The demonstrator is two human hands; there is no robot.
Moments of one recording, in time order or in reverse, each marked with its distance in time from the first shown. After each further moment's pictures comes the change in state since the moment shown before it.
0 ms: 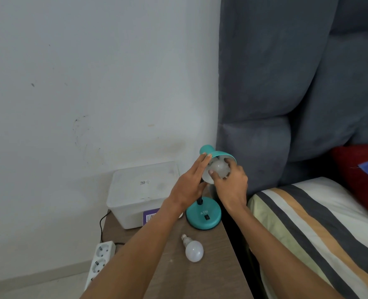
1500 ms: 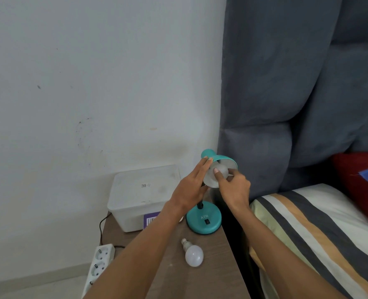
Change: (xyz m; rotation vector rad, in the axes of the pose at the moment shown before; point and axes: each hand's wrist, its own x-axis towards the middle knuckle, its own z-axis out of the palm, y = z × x) left_hand 0.001 0.001 -0.003 -0.007 -0.010 -0.019; right_hand 0.010 0.004 0.000 0.080 -0.063 0.160
